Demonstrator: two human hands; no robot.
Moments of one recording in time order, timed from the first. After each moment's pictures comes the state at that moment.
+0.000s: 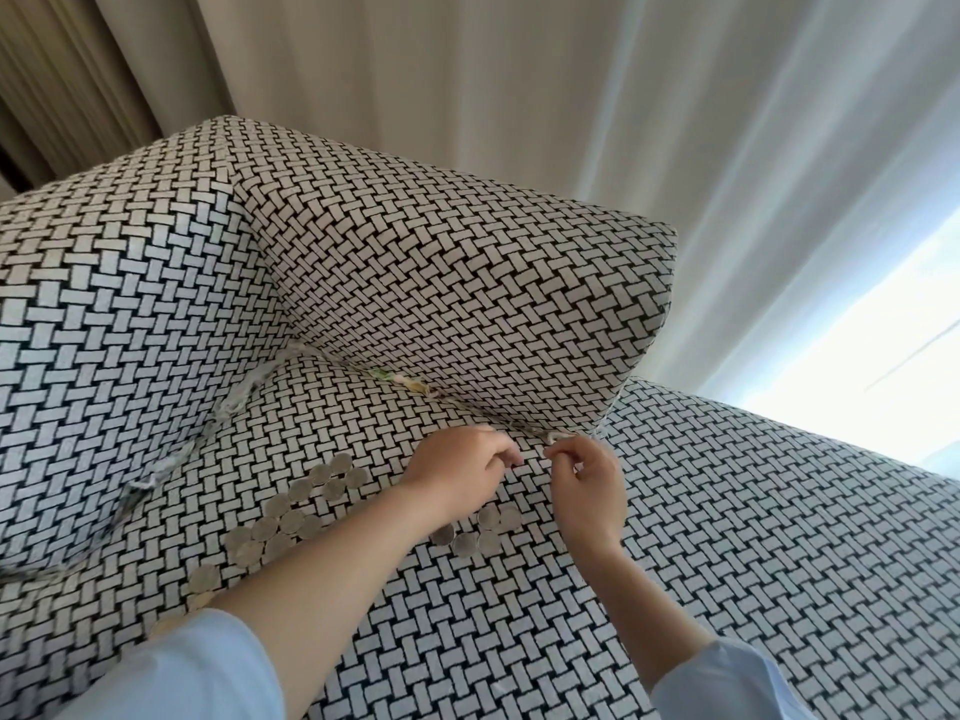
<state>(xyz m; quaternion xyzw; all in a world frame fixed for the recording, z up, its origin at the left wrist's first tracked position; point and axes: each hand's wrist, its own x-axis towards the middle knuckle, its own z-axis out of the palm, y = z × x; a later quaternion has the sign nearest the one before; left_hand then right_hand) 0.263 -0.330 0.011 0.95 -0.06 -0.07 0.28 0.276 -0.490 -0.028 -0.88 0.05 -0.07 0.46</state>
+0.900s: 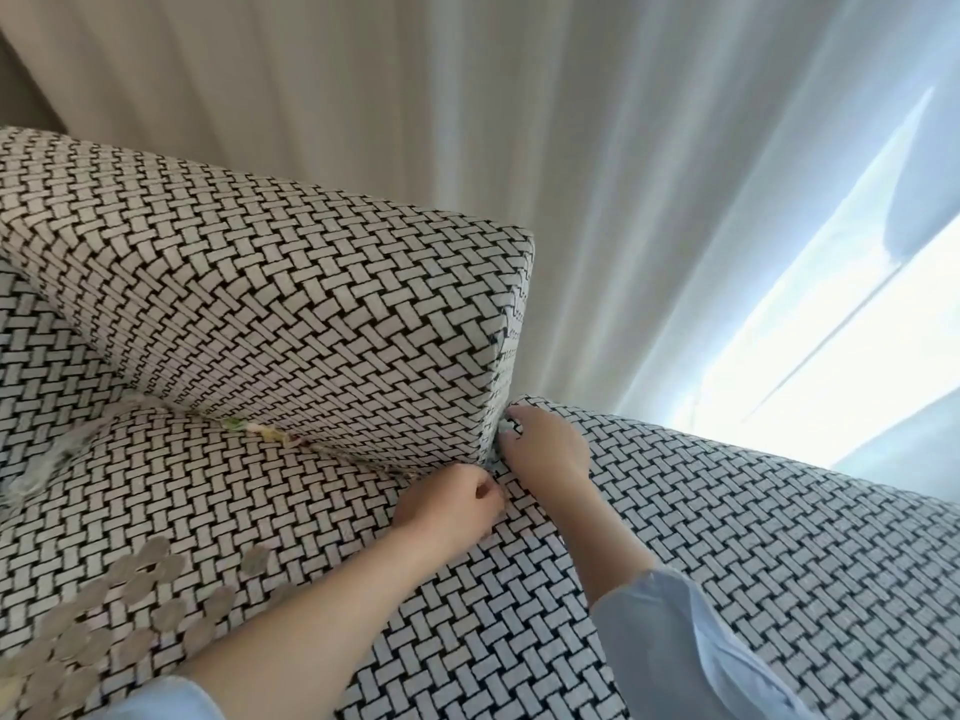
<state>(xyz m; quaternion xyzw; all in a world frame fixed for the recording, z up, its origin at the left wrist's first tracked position) 0.339 -0.458 -0.022 0.95 0.06 -0.16 0.26 0.414 -0.575 -0.031 -0.97 -0.01 0.06 0.22</state>
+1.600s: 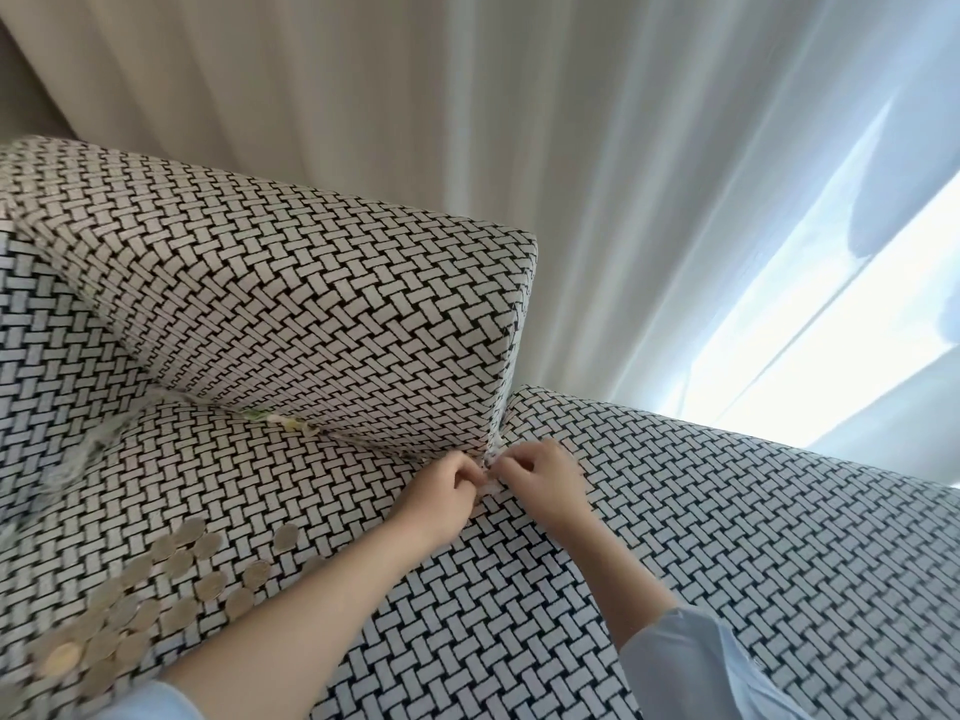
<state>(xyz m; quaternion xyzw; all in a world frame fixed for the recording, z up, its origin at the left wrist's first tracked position) 0.311 -0.435 -0.012 0.87 0.11 -0.17 0.45 0.350 -0.582 -0.034 -0.90 -0.06 0.09 0.42</state>
